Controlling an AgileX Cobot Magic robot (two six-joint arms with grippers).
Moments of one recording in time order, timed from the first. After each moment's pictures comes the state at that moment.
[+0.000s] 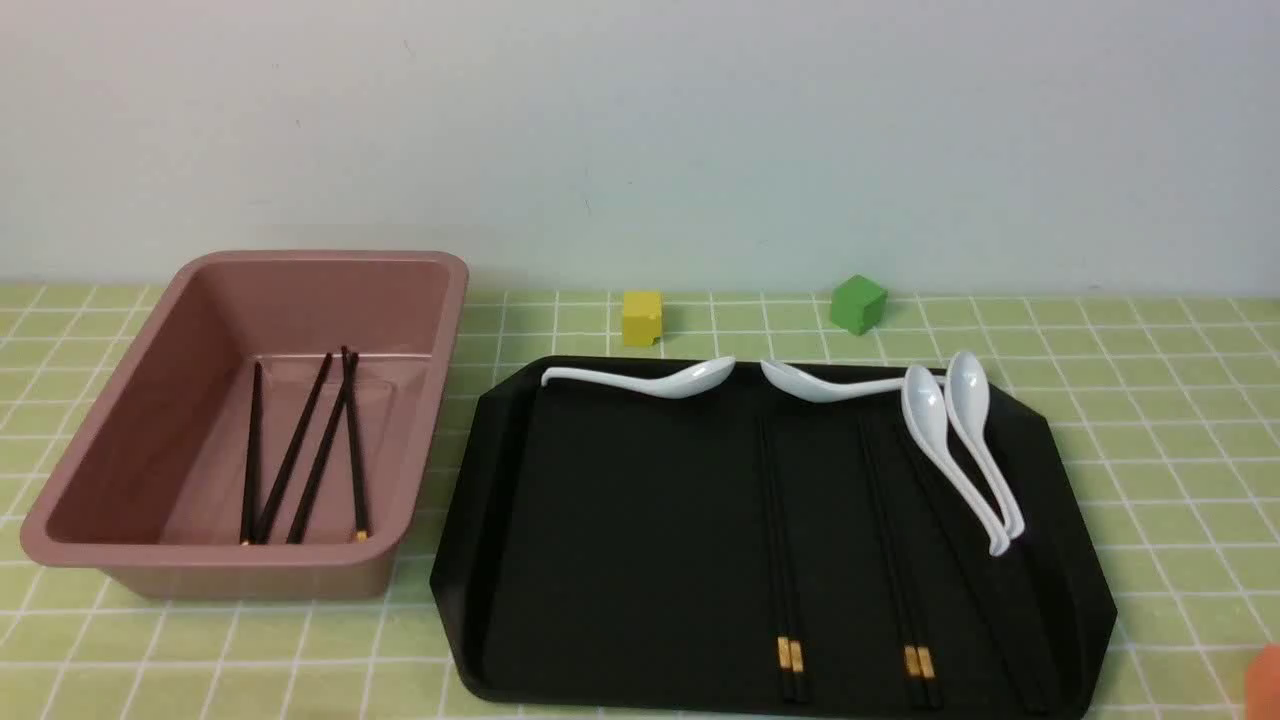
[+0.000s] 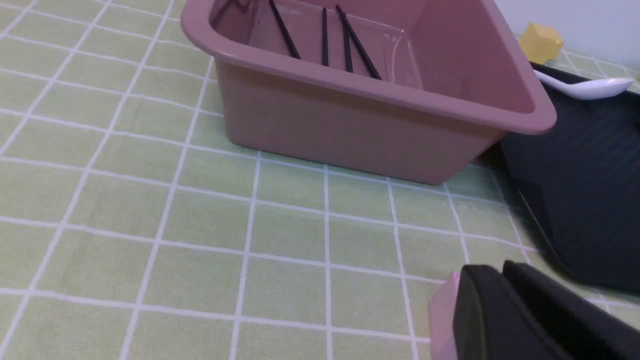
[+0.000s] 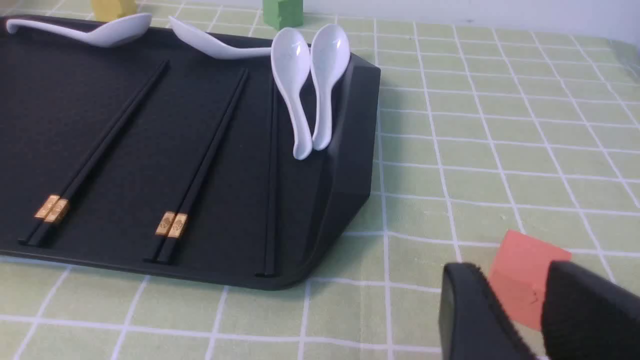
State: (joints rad) right arm 0.06 -0.01 0.02 -0.03 0.37 0.03; left arm -0.09 -0.01 0.03 -0.04 0.38 -0.28
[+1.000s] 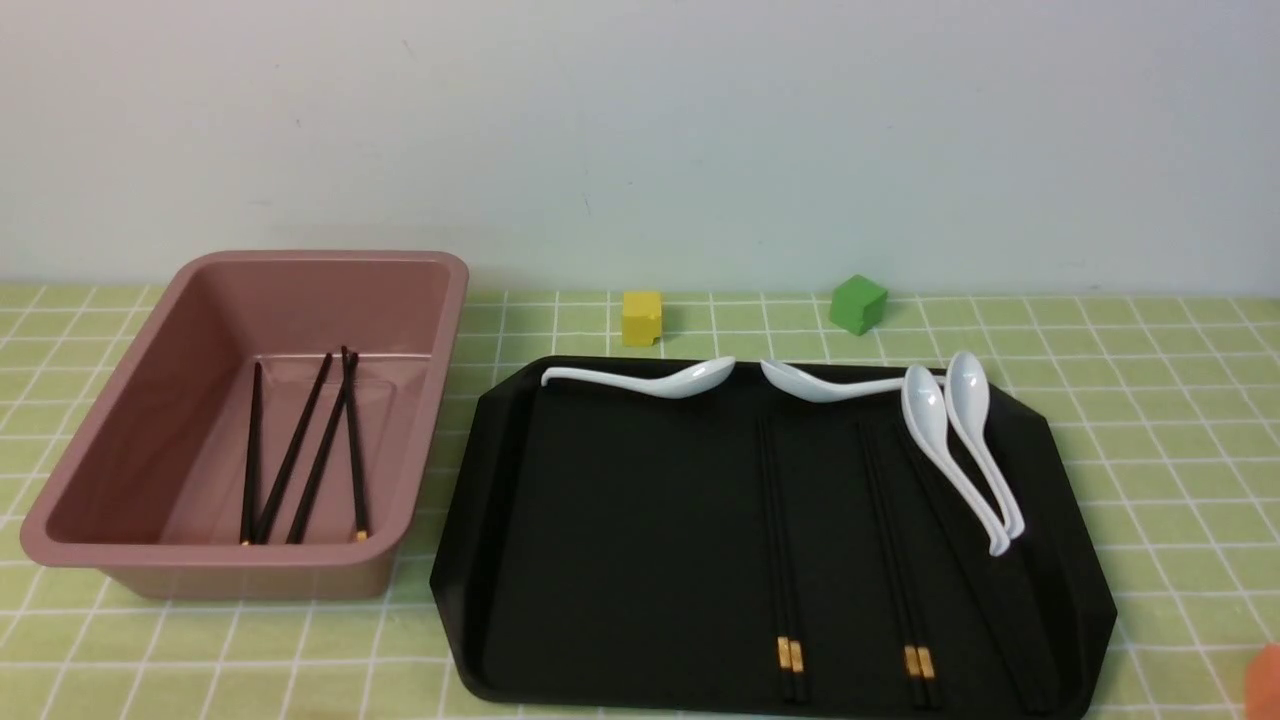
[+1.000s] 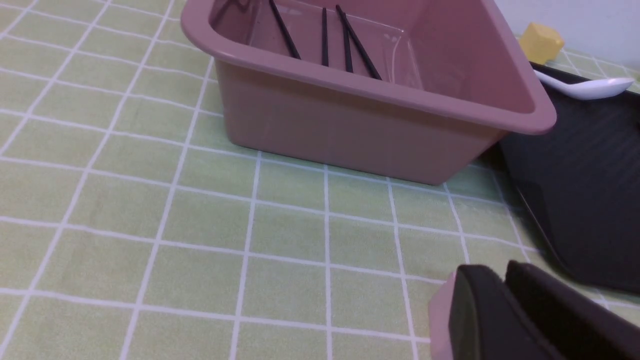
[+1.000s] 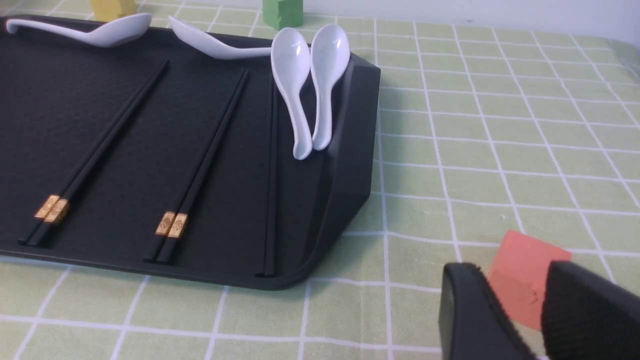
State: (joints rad) right arm 0.06 -0.01 0.02 -0.03 0.37 0.03; left arm -0.09 -0.01 0.03 -0.04 0.38 -0.28
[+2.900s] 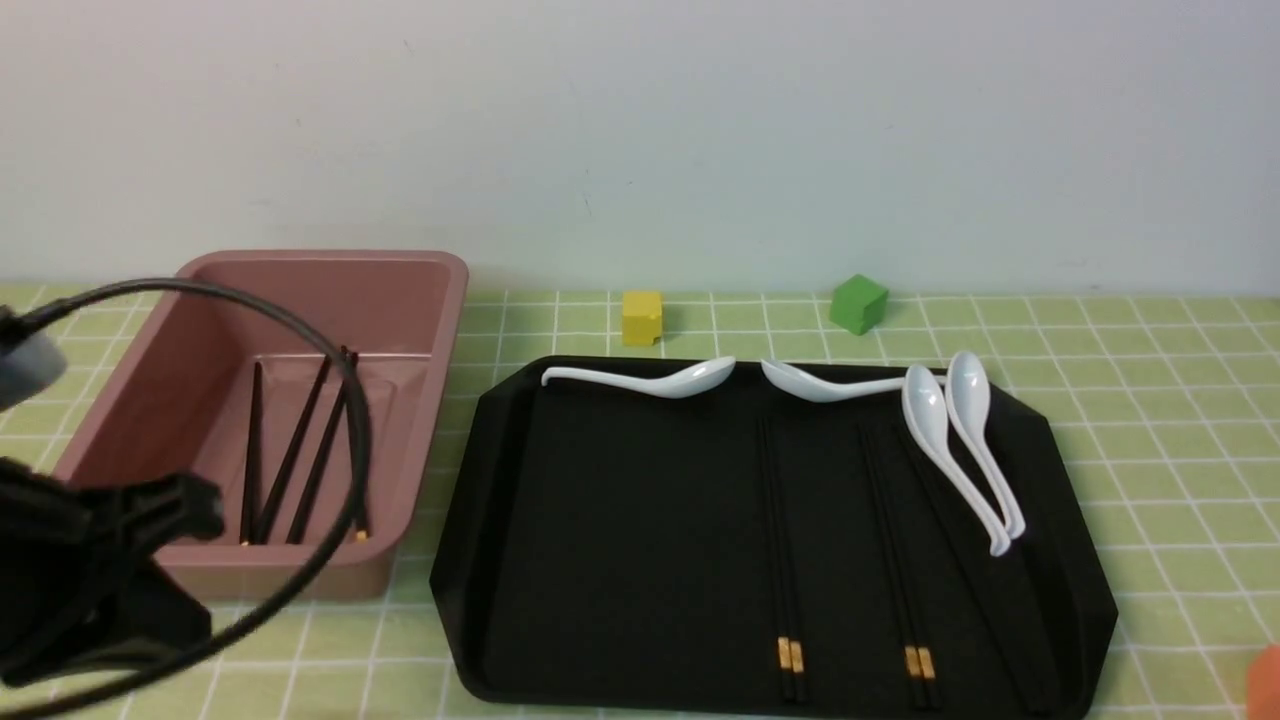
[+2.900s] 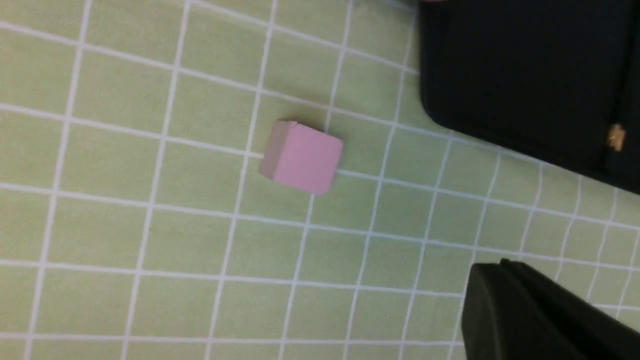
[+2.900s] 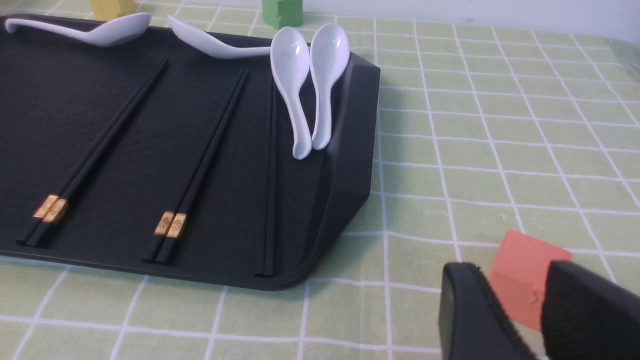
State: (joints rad) right arm 0.06 -0.01 0.02 -0.03 0.37 0.03; left arm -0.12 1.12 -0.90 -0.32 1.06 -0.32
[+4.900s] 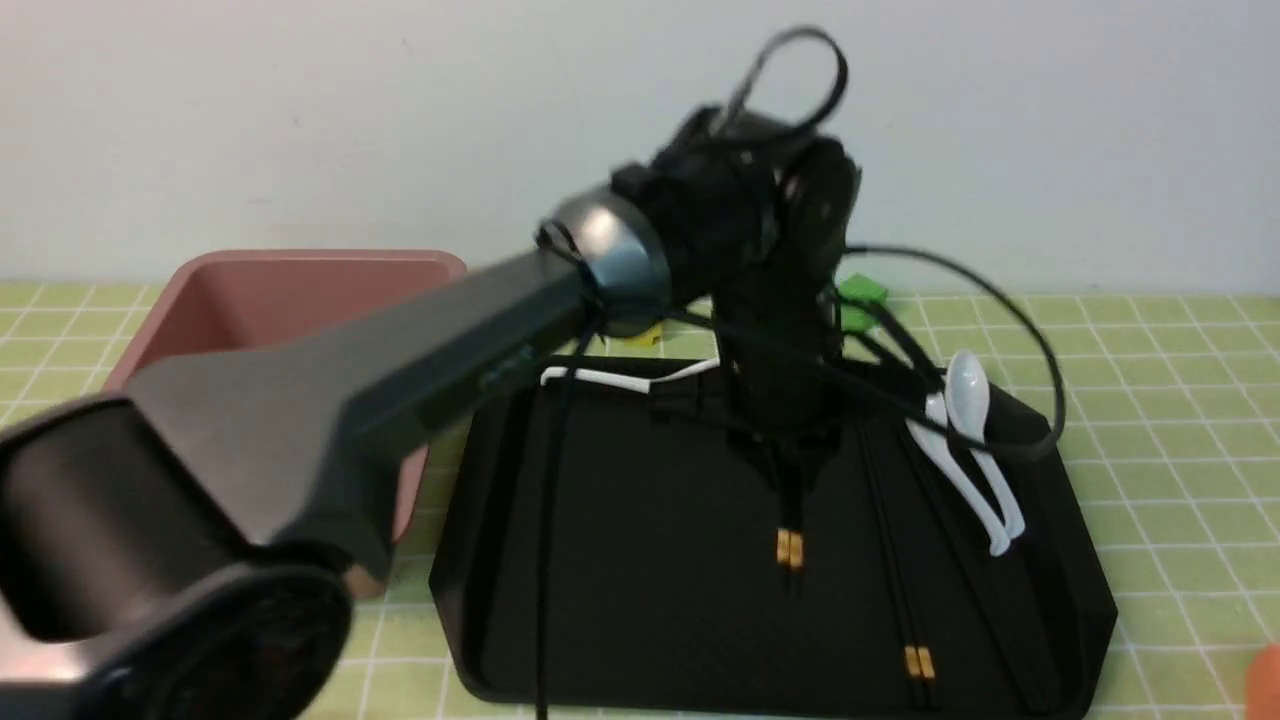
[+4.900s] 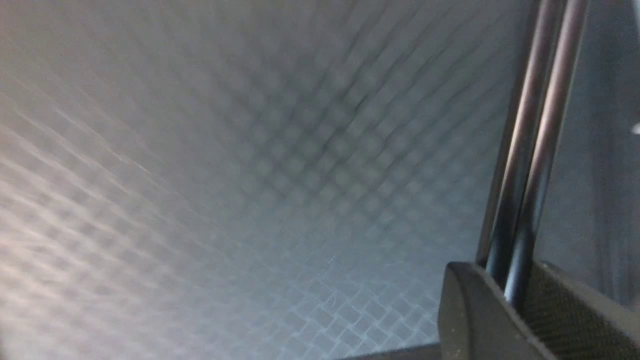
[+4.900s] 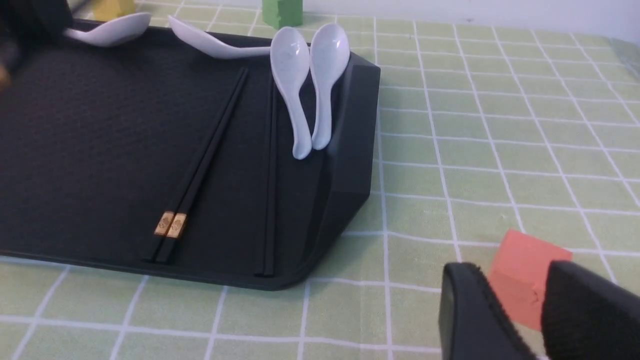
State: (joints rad) right arm 0.06 -0.01 0.02 -0.03 0.37 0.03; left arm -0.74 2.18 -2.15 -0.01 1.23 -0.67
